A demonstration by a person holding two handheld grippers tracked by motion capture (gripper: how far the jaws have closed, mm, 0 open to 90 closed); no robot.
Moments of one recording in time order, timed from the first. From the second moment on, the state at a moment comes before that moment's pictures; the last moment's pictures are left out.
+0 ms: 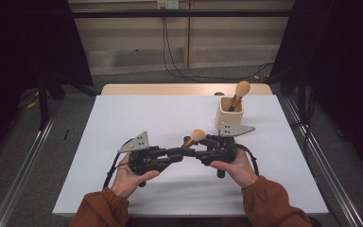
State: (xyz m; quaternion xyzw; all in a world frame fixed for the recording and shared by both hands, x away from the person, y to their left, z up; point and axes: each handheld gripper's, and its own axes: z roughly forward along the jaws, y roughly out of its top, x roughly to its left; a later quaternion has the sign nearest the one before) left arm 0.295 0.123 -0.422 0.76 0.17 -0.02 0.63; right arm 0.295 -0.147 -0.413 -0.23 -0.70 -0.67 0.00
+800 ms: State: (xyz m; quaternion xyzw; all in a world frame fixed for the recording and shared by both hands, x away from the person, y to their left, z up) left arm 0.297 0.121 -0.426 0.76 0.17 -0.01 0.63; right arm 0.299 -0.148 -0.416 -0.24 -0.69 -0.68 0.04
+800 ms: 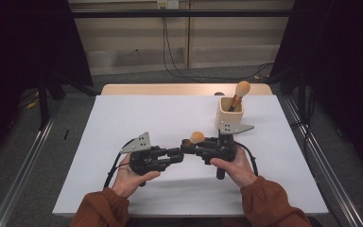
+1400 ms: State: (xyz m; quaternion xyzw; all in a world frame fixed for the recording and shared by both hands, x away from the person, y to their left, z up) left arm 0.297 0.120 -0.429 0.78 0.19 0.02 0.60; right arm 0.301 -0.155 -0.411 -0.24 -0.70 -0.67 0.02
